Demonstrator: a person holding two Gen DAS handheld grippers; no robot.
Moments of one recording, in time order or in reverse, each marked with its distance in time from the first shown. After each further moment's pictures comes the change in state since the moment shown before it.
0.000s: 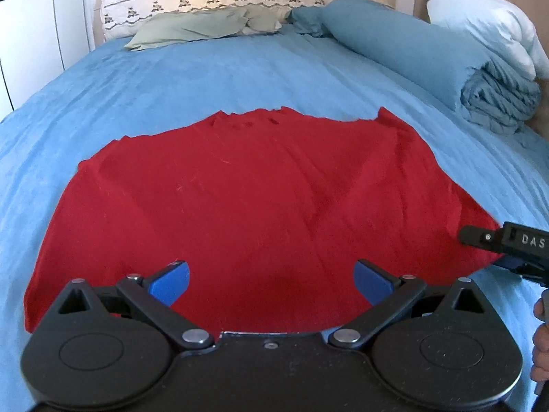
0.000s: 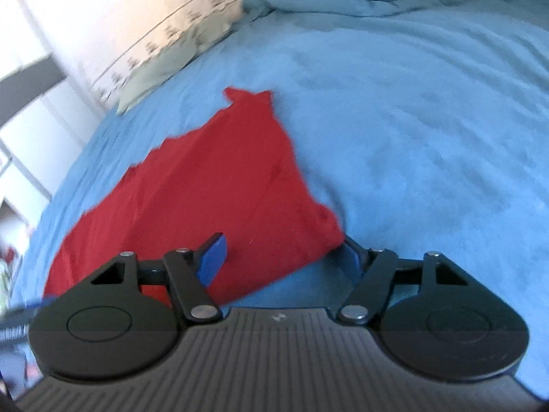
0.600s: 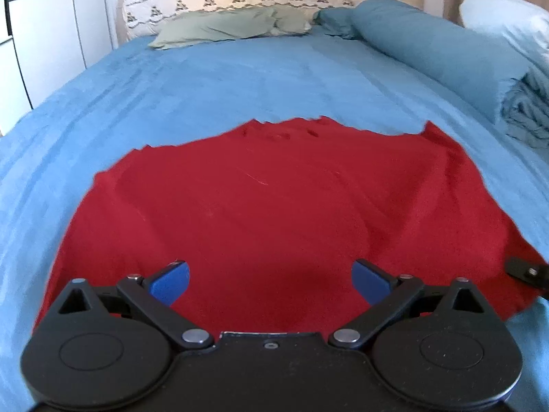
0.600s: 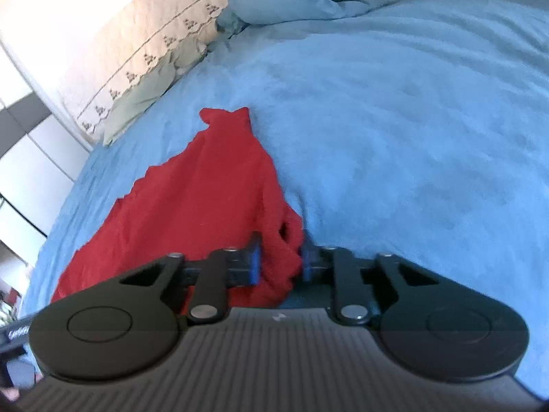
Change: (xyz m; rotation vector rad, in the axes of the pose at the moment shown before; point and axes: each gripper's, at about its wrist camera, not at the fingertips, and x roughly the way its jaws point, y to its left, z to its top) left arm 0.033 0.017 0.025 -0.027 -0.004 0.105; right arm 0.012 -0.002 0.002 0.079 -0.042 -0.017
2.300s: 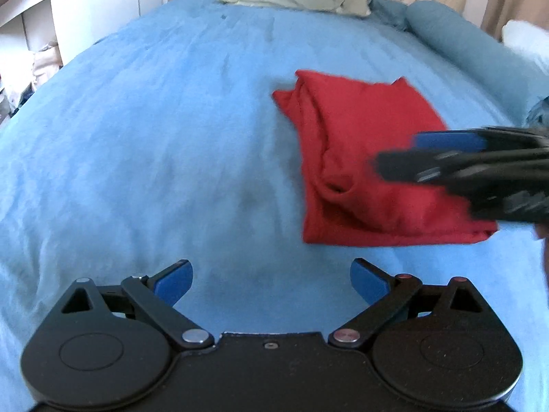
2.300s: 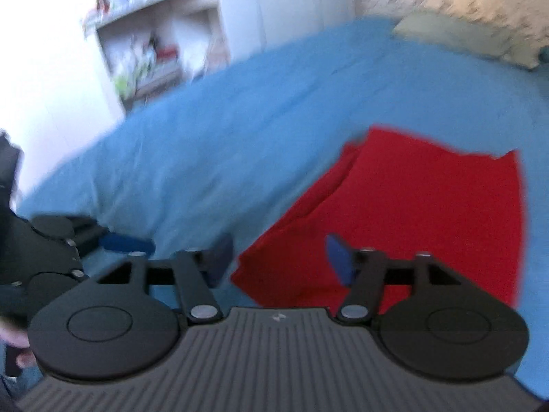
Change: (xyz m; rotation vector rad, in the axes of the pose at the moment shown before) left arm -0.096 0.206 -0.080 -0.120 0.111 -0.030; right arm -0.002 0.334 -0.132 -0.901 0.236 0.482
